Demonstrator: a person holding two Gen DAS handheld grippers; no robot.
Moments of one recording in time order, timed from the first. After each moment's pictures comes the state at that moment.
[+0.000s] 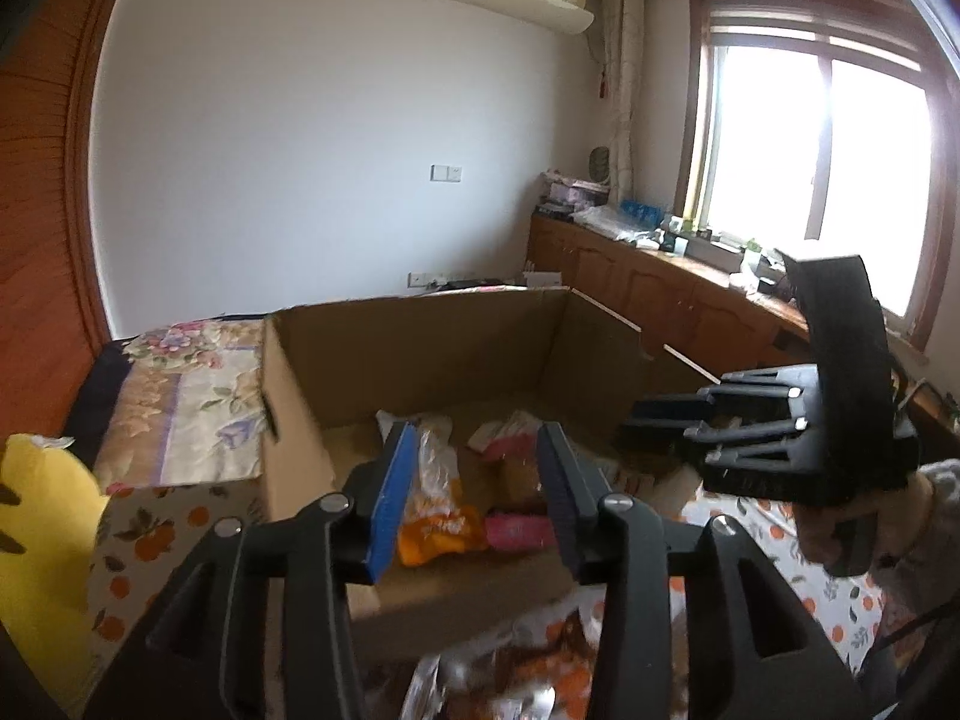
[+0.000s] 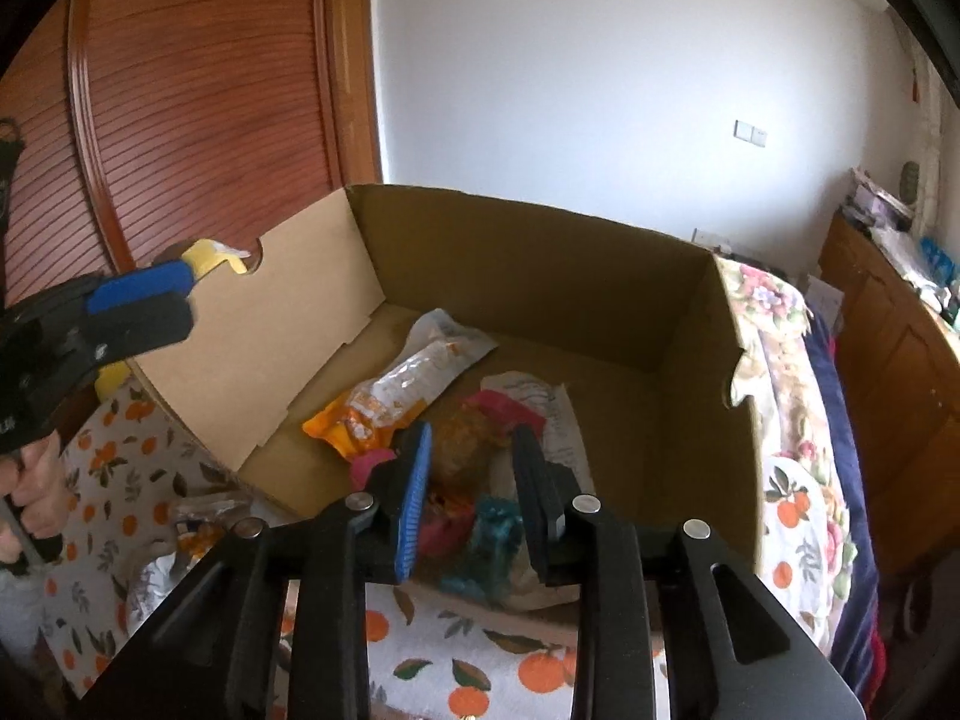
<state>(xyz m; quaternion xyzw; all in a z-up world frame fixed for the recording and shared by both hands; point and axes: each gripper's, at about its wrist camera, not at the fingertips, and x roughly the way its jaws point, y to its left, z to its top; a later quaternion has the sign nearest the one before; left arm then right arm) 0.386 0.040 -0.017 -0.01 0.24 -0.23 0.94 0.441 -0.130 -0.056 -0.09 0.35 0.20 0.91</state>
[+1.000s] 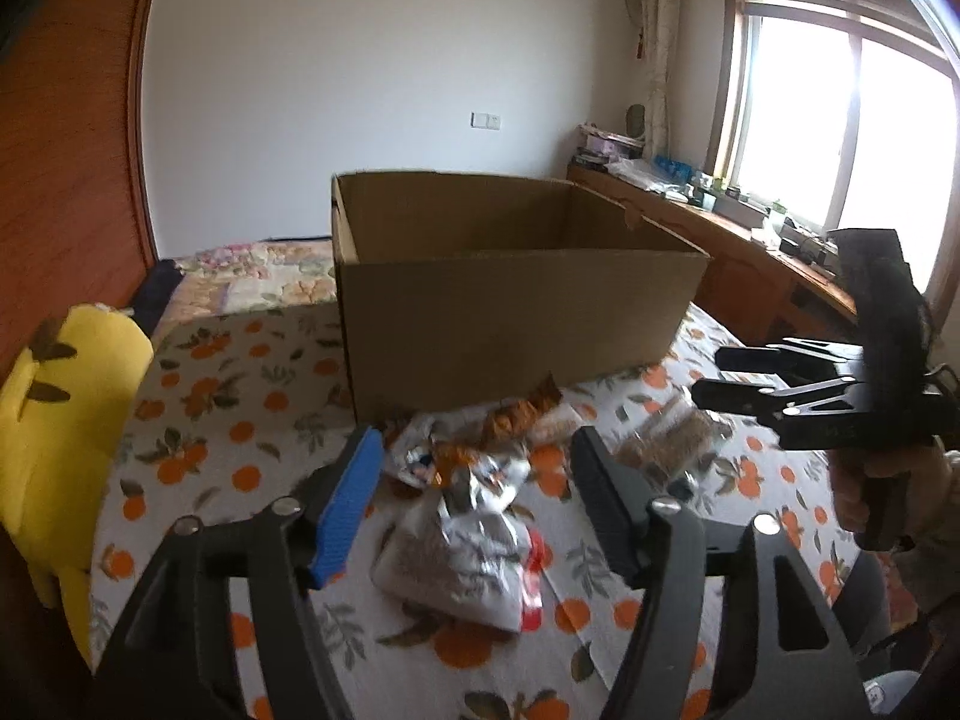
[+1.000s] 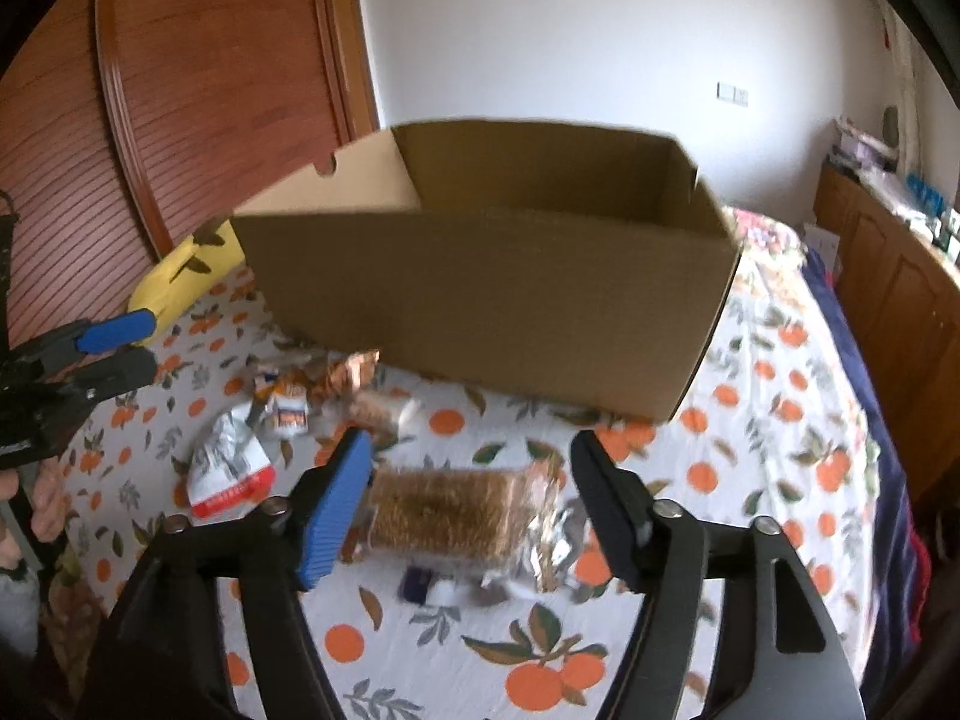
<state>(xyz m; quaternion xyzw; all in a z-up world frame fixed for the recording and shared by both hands) 0.263 0.059 -0.073 -0.01 0.31 -0.19 0.93 0.325 -0.156 -0.100 -0.05 0.37 0.20 0.91</state>
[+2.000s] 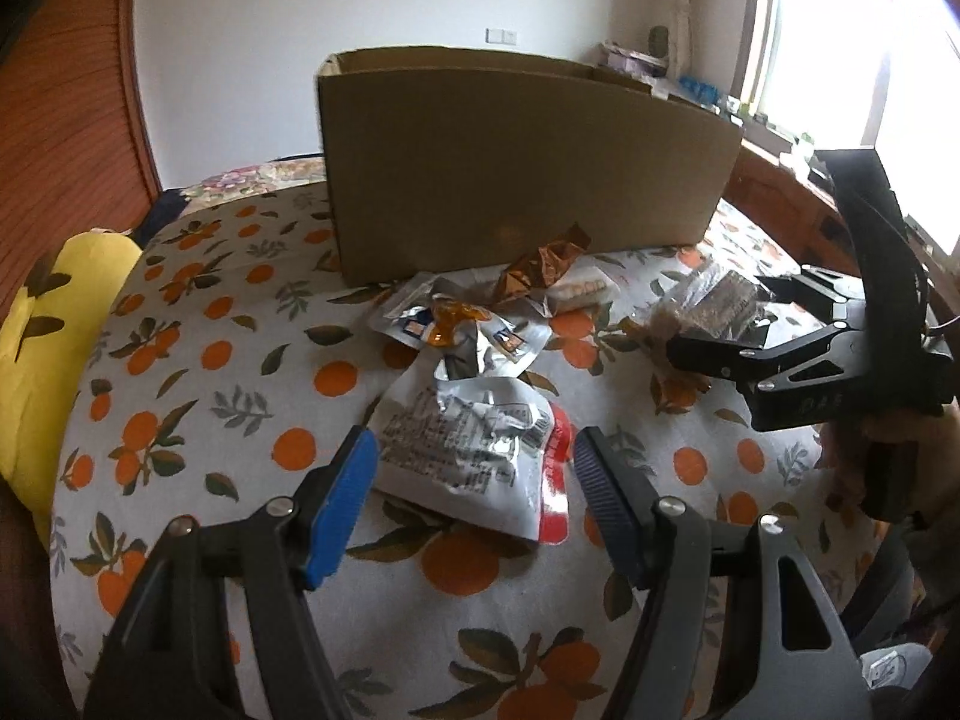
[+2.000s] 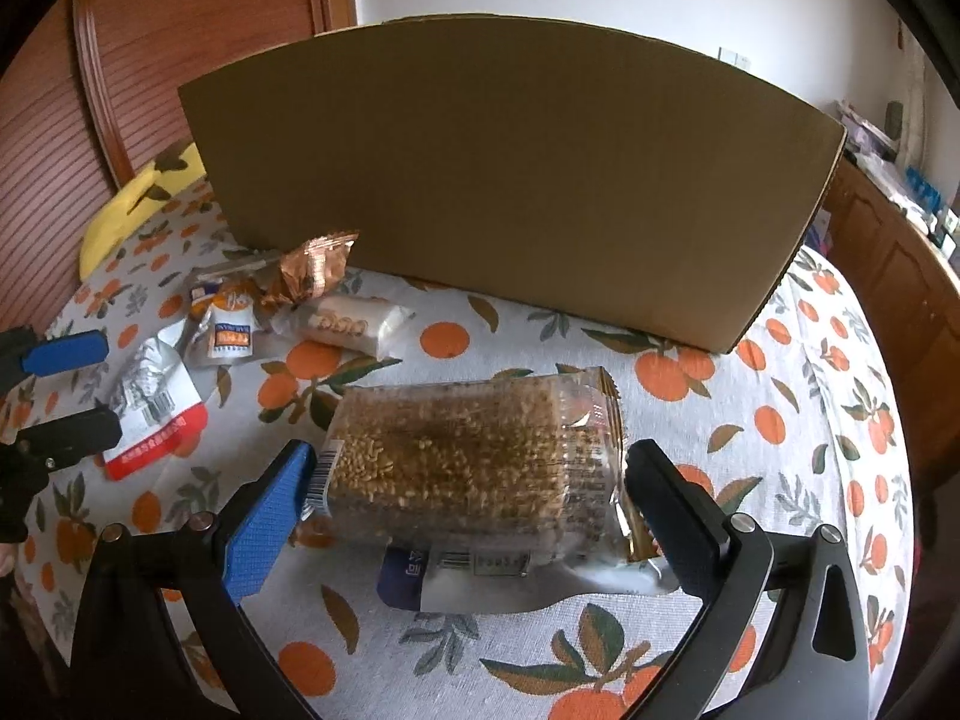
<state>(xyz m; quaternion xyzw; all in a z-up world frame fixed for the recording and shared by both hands) 0.265 0.044 -0.126 0.02 0.40 -0.16 0.90 0.342 -0.118 -0.158 -0.10 0.42 0.16 0.89</state>
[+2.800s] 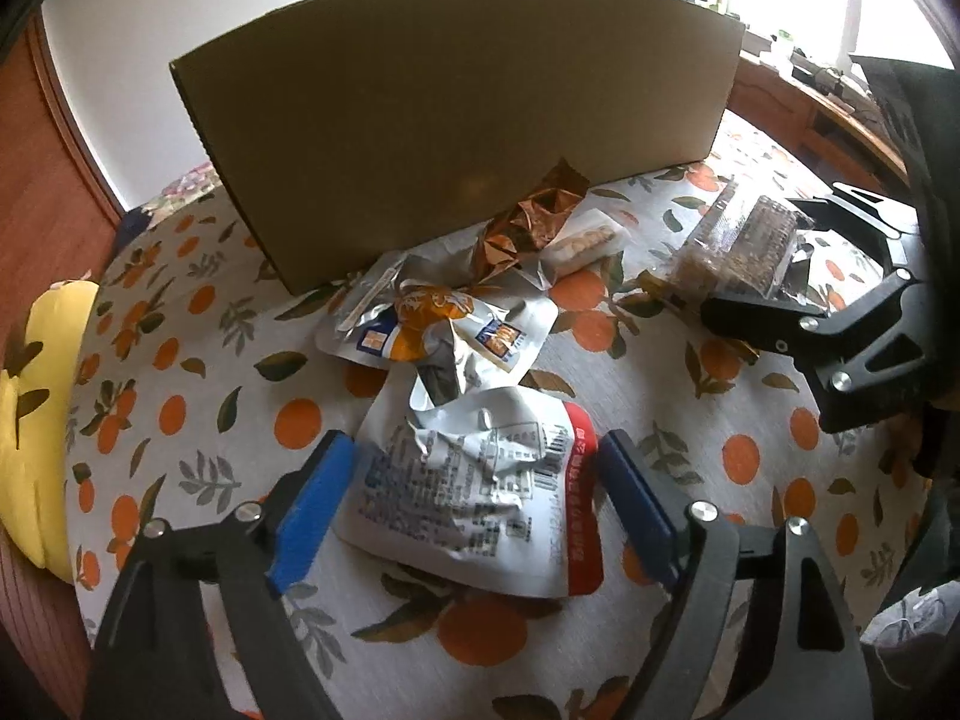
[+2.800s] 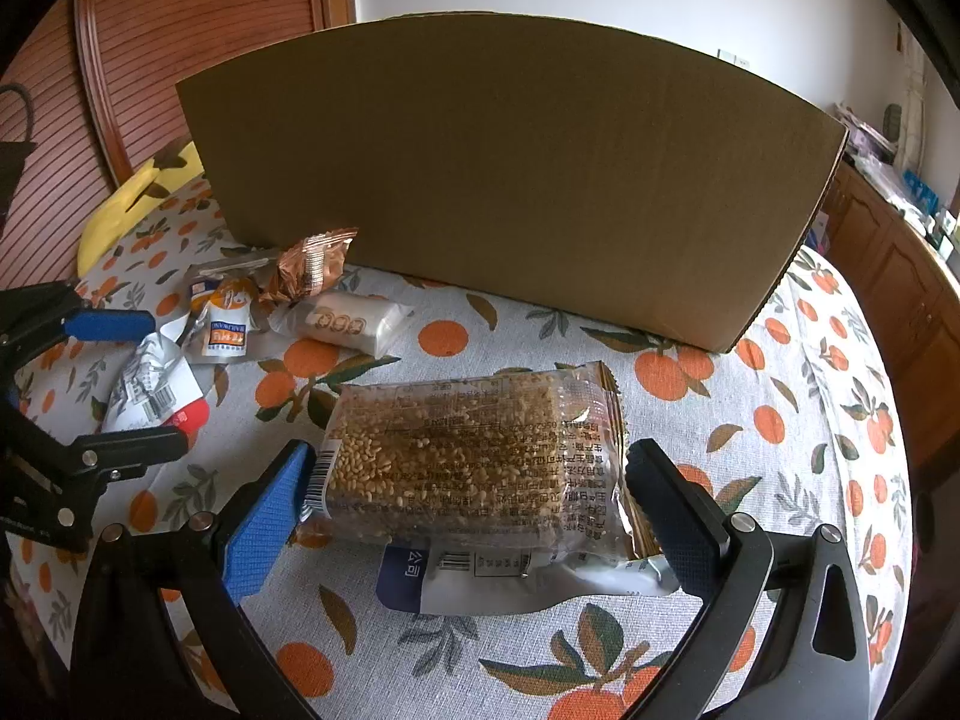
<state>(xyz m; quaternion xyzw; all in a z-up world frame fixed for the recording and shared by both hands) 0.309 0.019 -0.141 0.11 0.46 -0.18 0.86 0.343 -0.119 -0.159 -0.10 0.41 0.16 0.89</state>
